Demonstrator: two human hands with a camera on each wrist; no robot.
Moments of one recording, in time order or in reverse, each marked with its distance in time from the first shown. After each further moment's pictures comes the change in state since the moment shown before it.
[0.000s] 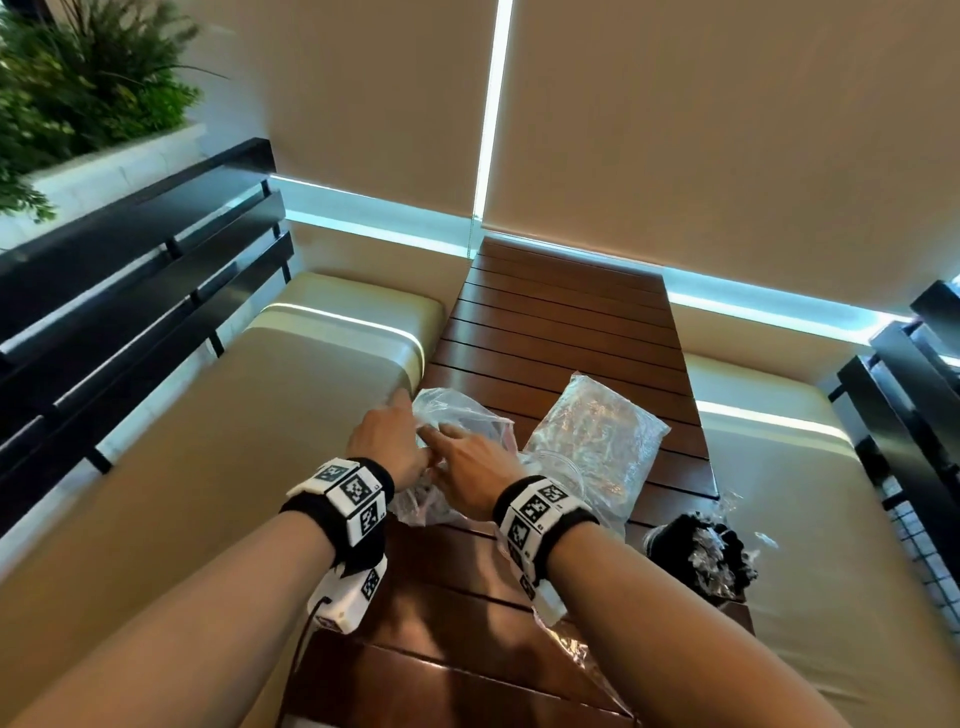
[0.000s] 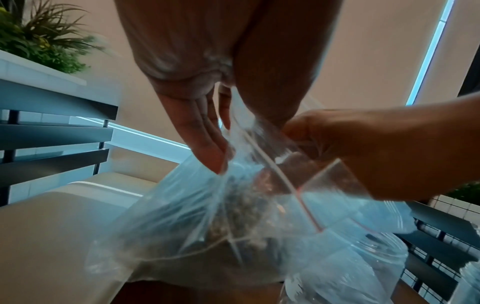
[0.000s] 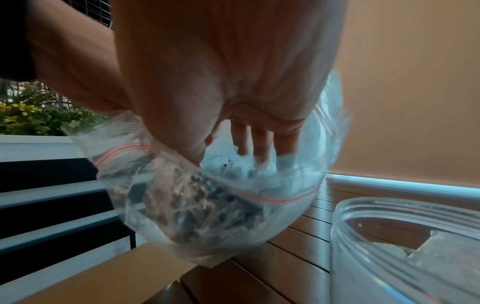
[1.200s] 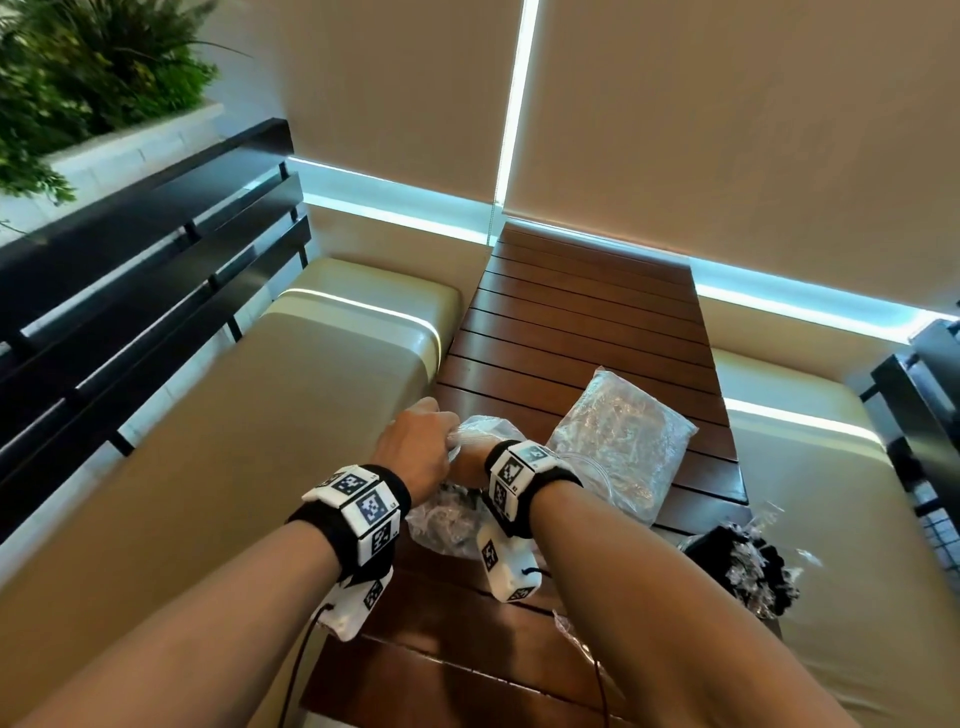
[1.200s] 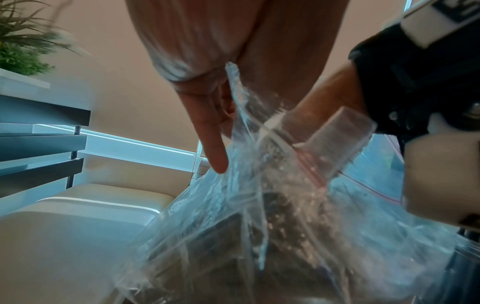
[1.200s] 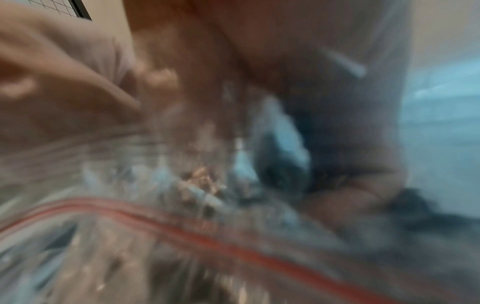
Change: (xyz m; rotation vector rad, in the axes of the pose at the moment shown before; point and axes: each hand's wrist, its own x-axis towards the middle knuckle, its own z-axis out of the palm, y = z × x) left_hand -0.001 -0.010 0.005 -0.024 0.011 0.263; right_hand 0.064 -0.005 0.011 -0.020 -0.354 0.319
